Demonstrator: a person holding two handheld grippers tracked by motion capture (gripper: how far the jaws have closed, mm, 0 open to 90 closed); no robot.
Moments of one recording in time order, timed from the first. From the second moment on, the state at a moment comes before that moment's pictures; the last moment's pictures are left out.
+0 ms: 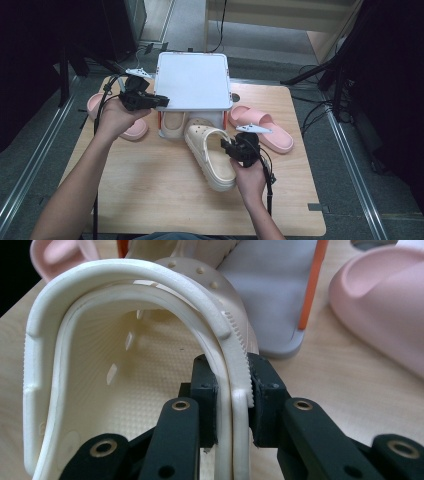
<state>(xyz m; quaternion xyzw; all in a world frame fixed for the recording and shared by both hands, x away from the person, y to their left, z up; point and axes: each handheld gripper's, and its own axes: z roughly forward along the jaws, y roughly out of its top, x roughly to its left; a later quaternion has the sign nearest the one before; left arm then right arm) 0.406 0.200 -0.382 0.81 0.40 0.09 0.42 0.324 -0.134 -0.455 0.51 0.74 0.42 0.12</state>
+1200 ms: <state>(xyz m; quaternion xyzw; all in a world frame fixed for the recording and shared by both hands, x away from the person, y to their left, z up) 0.404 0.201 -0.386 0.81 0.39 0.10 0.43 0.377 -0.106 -0.487 0.53 0.73 0.41 0.13</state>
